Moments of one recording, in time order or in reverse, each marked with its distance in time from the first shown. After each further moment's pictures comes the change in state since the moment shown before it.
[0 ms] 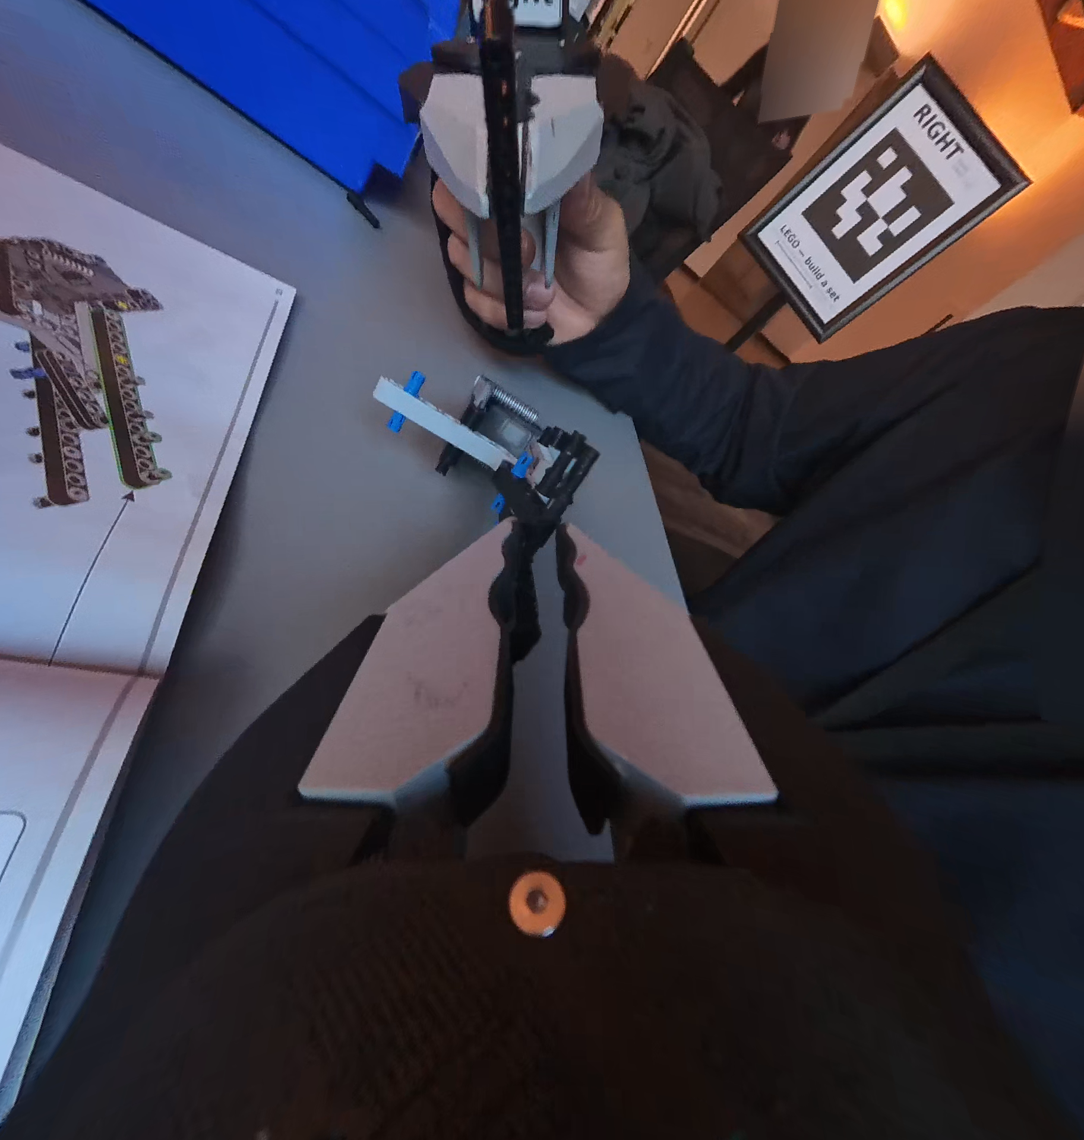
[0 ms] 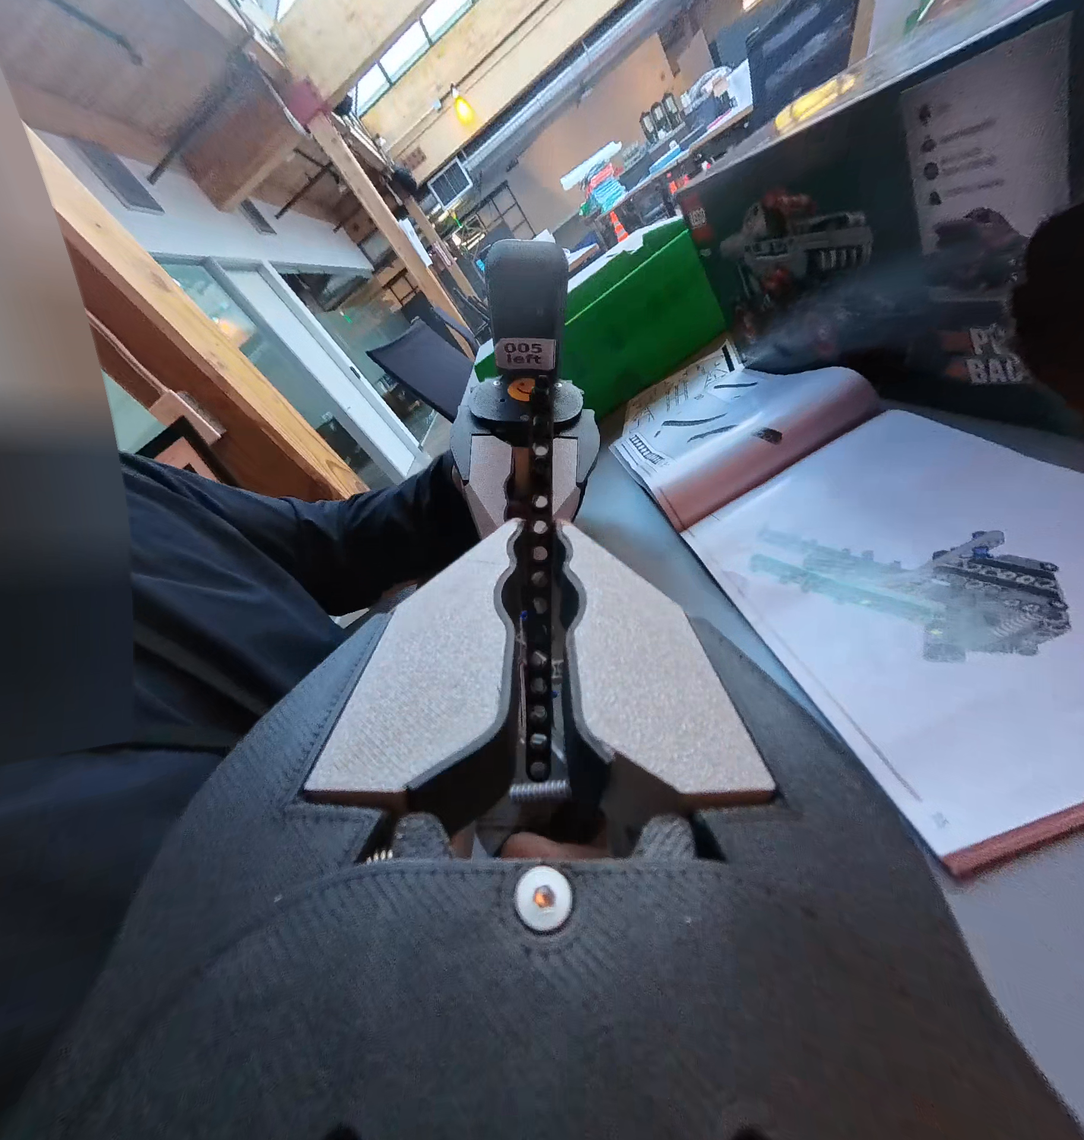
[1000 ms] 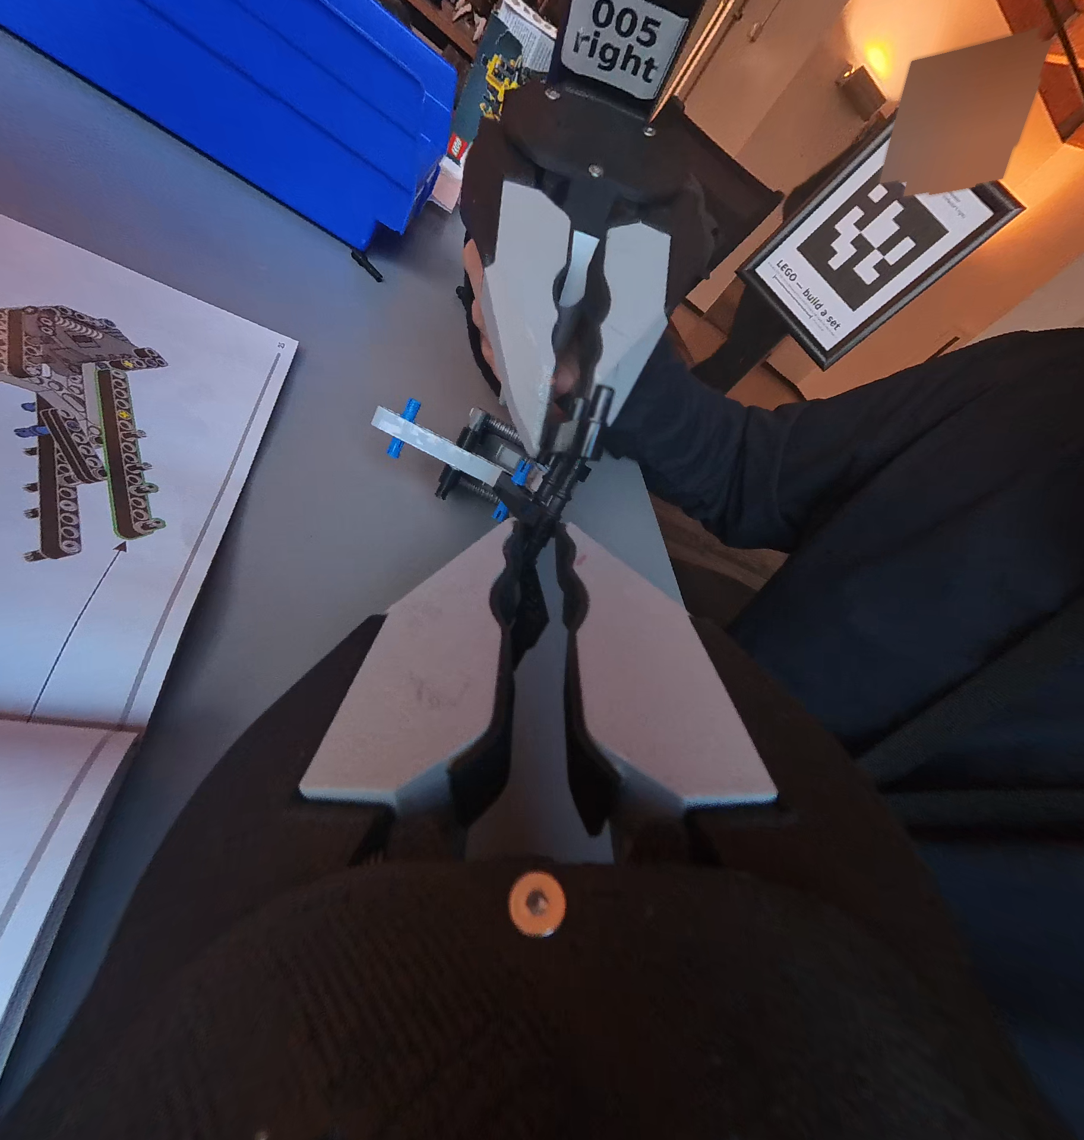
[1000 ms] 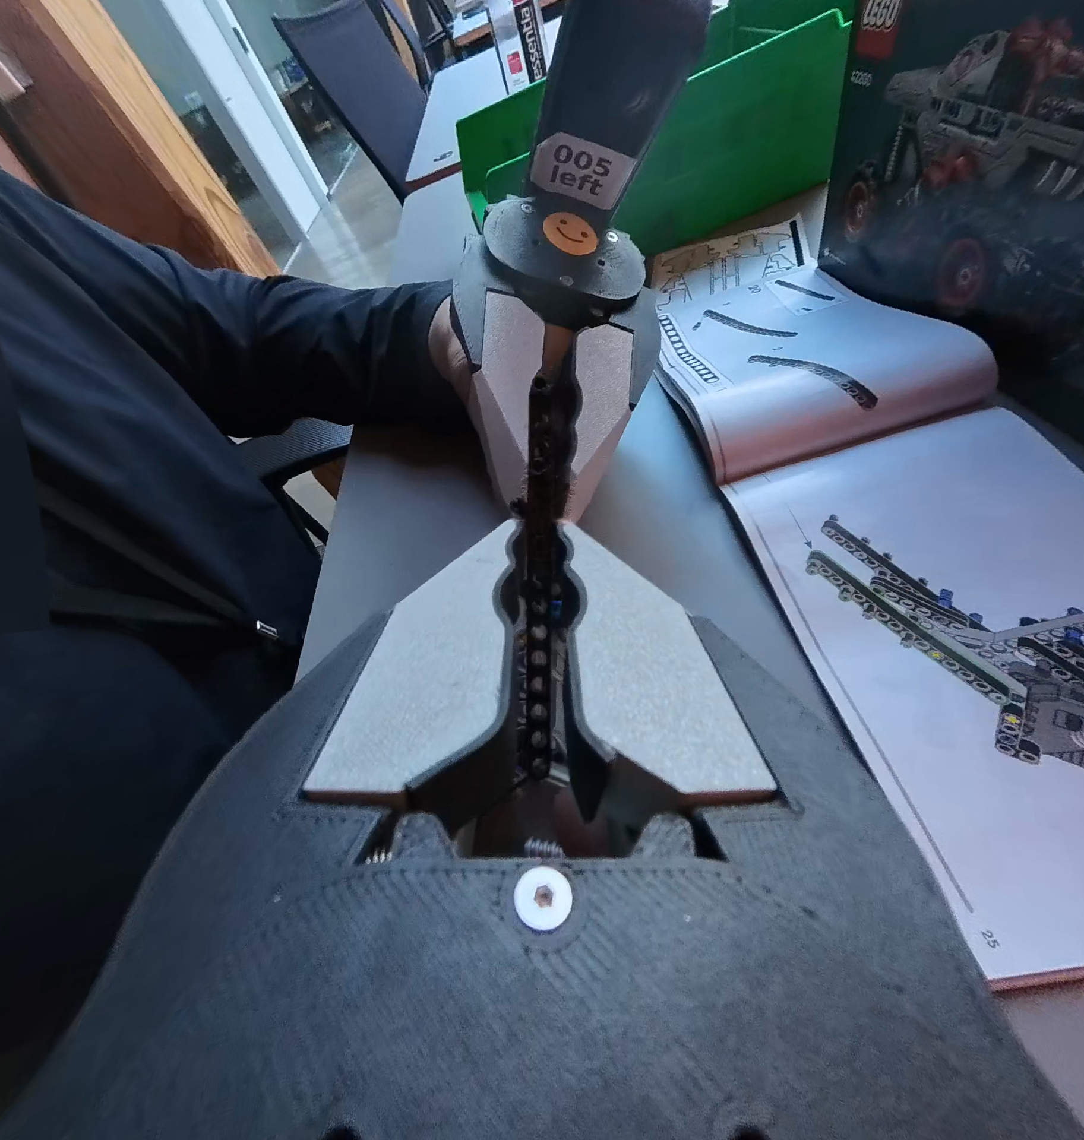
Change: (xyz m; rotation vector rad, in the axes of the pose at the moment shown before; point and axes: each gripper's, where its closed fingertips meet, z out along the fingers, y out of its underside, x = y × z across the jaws) left arm 0.003 -0.009 0.008 0.064 -0.013 0.038; right arm -0.020 0.045 0.042 -0.334 0.066 -0.283
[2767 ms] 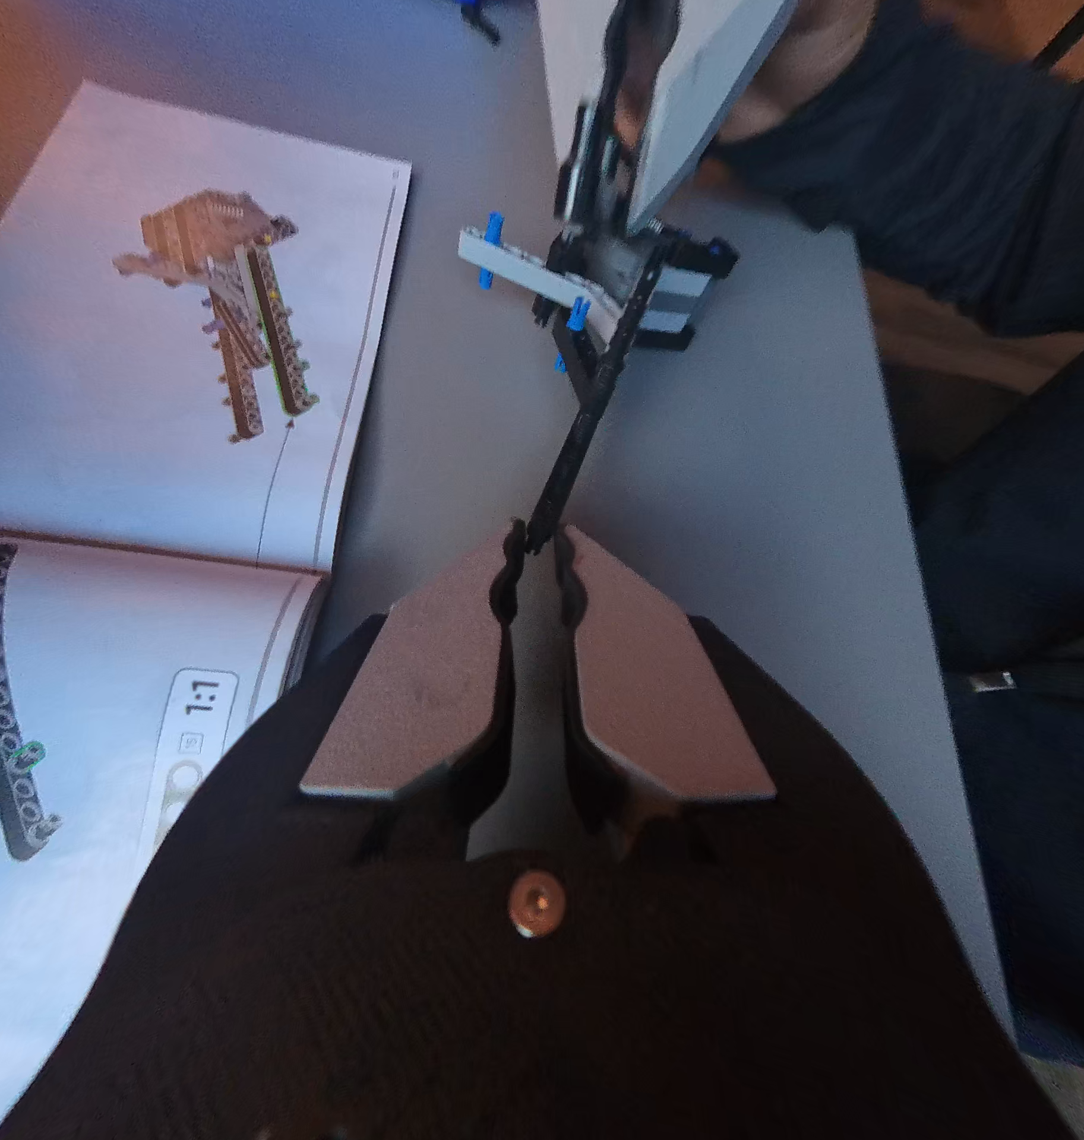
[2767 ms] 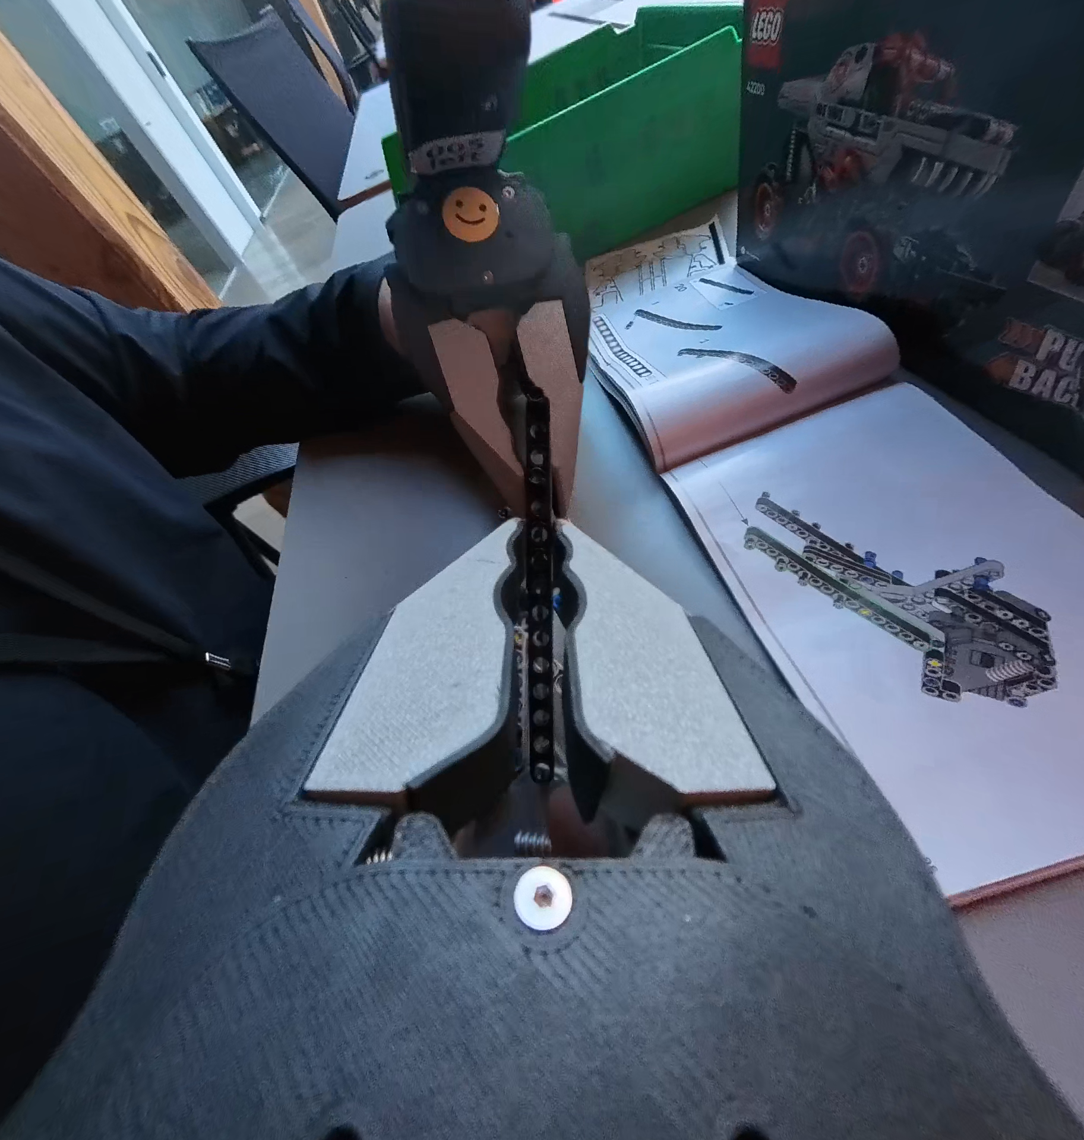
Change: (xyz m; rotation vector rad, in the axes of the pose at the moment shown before) left arm -0.039 0.037 -0.028 -0.325 -0.297 0.237; right arm 0.019 0.000 -0.007 0.020 0.099 0.037
